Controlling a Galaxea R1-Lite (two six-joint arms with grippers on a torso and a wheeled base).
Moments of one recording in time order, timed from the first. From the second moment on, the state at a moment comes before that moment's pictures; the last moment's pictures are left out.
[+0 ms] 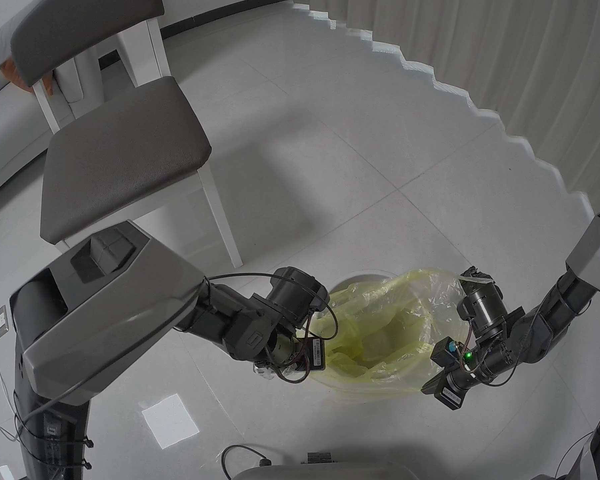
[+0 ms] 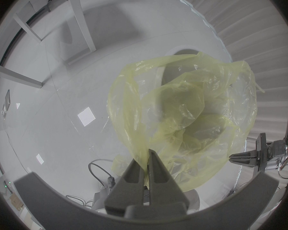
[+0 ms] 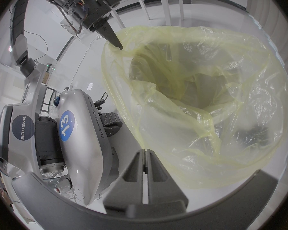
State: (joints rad) left arm -0.69 2.29 -1.34 0.09 0.04 -0.59; right arm 0.34 2.07 -0.70 -0.22 0.25 -0.59
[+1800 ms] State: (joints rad) left arm -0.62 2.36 -1.43 0.02 0.11 -0.55; right arm 0.31 2.17 -0.80 -0.22 0.25 -0.57
